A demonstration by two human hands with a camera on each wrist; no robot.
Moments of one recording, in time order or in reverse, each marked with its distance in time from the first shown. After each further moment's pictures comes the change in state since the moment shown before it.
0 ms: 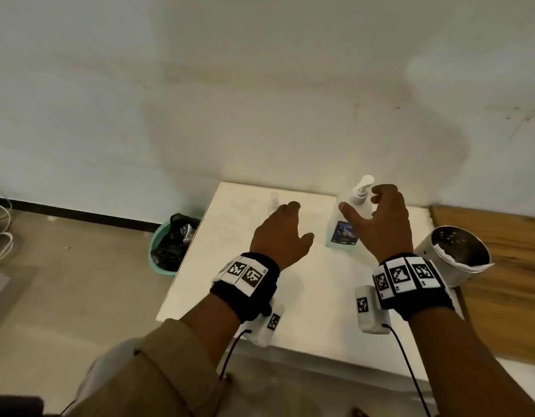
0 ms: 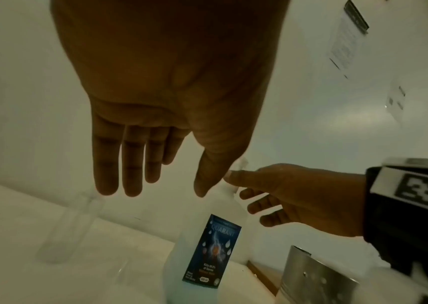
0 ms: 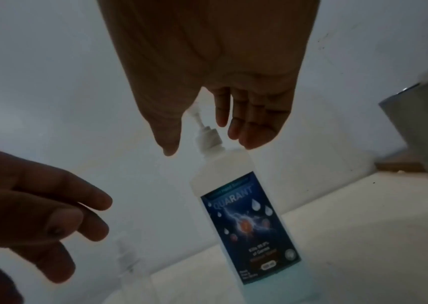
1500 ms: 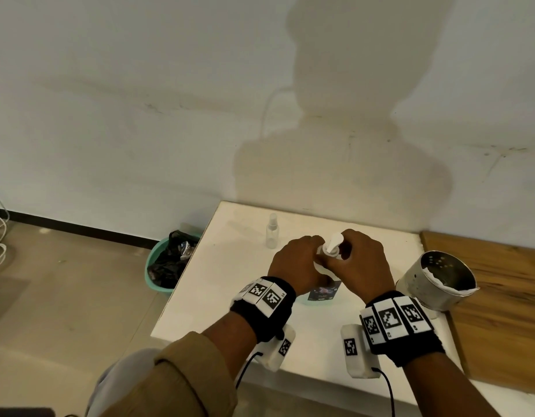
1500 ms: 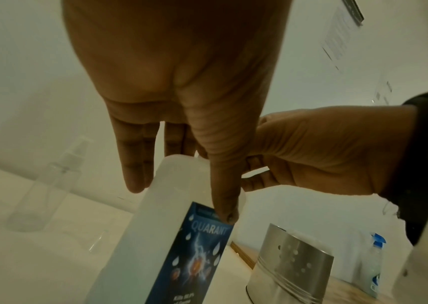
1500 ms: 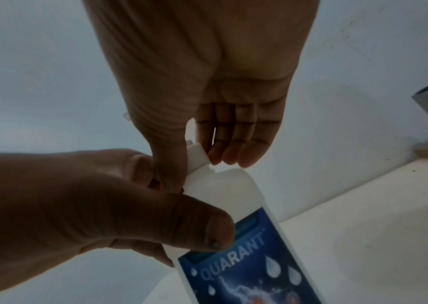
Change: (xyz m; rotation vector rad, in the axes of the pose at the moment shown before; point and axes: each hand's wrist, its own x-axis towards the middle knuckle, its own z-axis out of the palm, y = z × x) left_hand 0.006 0.014 0.030 -0.090 -0.070 0.165; right_hand -0.038 -0.021 -0.005 -0.009 -0.173 -0.176
